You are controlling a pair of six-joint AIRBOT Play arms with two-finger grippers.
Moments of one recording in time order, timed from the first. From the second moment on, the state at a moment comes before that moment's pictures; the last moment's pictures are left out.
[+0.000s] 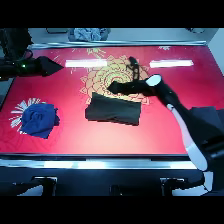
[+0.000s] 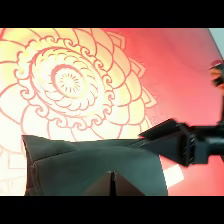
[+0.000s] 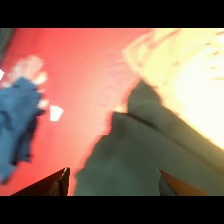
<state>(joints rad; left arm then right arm) 0.01 -1.30 1.60 0.81 -1.18 -1.32 0.22 -1.66 1.50 -0.65 0.88 1.11</state>
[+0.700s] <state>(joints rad) 0.01 -1.29 1.51 0.82 -1.19 -1.31 -0.01 -1.72 1.22 -0.72 1.07 1.10</state>
